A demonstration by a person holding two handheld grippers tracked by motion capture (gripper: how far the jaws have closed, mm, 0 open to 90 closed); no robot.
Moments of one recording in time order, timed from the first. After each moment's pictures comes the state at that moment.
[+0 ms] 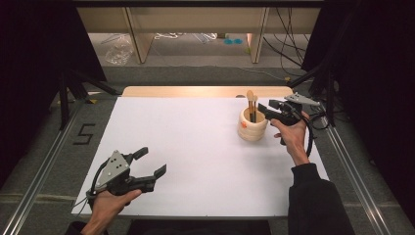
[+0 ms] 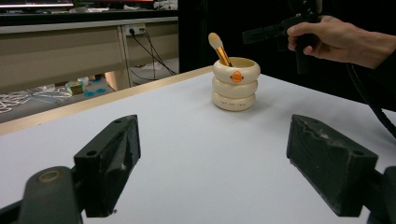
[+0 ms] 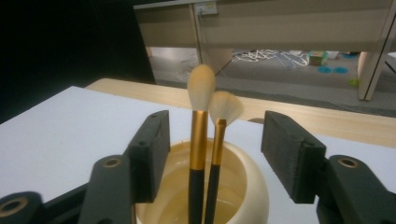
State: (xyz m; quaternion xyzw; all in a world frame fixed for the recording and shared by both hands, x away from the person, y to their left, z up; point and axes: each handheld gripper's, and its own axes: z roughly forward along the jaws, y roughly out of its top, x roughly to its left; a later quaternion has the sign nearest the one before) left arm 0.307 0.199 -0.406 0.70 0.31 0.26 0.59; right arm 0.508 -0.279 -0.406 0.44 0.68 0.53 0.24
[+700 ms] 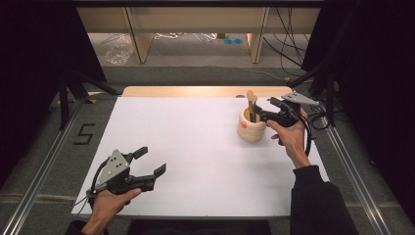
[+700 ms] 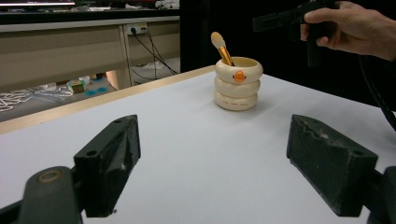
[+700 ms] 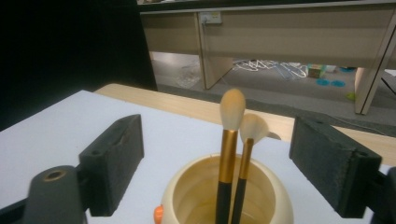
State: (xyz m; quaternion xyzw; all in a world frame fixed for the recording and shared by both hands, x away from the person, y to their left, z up) left arm 0.310 0.199 -0.408 0.70 0.31 0.26 0.59; right arm 0.489 -0.260 -0.383 0.43 0.68 0.54 0.25
